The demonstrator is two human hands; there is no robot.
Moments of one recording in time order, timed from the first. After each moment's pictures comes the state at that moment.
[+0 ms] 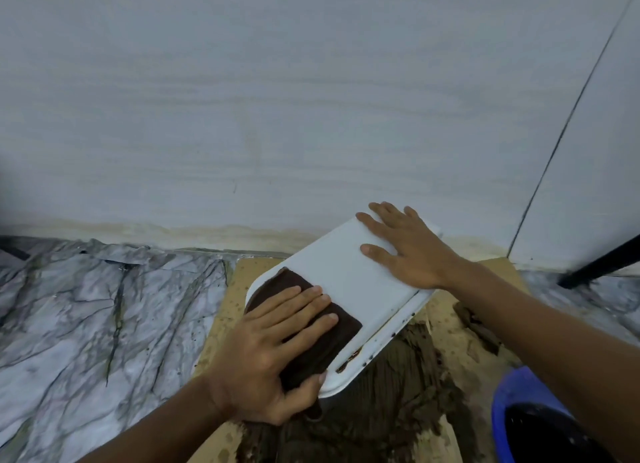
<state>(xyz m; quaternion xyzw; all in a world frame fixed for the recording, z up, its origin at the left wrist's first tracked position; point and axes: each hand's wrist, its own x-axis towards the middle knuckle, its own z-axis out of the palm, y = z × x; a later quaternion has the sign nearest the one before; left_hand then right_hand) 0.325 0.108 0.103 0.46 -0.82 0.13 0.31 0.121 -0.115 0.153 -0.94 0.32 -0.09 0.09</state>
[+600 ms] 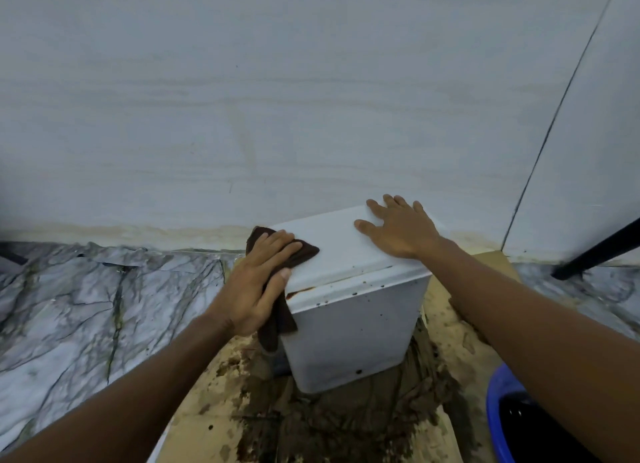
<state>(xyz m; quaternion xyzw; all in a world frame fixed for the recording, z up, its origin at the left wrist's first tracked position) 0.369 0.054 0.114 0.59 -0.73 -0.04 0.34 0.143 -0.138 0.158 -0.87 0.48 -0.02 0.07</state>
